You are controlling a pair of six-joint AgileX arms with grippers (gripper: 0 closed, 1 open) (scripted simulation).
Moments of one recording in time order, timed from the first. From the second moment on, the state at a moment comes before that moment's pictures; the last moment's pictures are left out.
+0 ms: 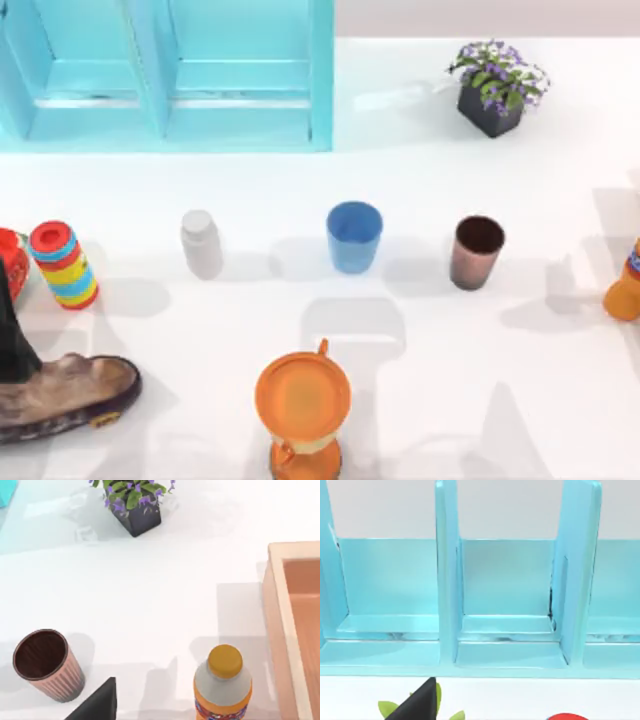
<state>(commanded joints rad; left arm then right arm) 0.00 0.00 0.00 0.00 0.00 0.00 0.11 0.74 0.68 -0.51 0.01 0.14</state>
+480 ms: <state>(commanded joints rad) 0.00 0.00 0.00 0.00 0.00 0.00 0.26 1.51 1.39 -1.04 0.01 0.29</state>
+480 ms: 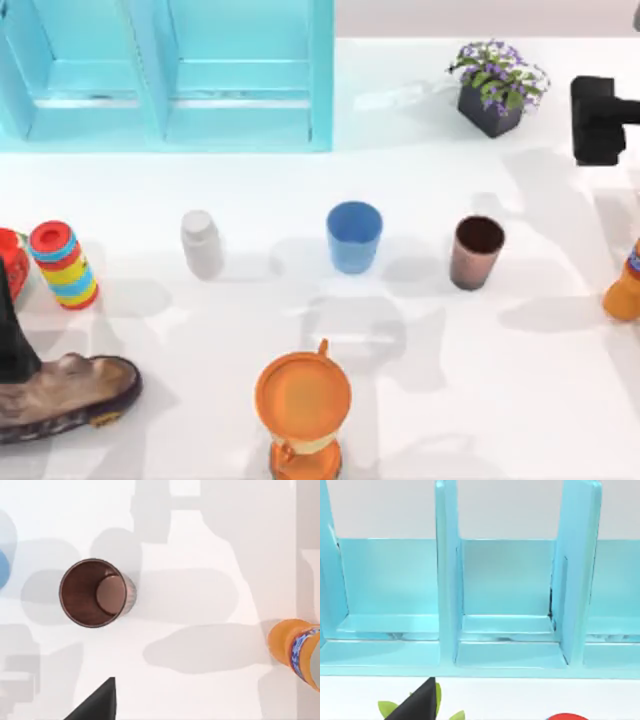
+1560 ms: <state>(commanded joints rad) 0.00 0.00 0.00 0.00 0.00 0.00 0.38 2.12 1.95 -1.40 0.00 0.40</state>
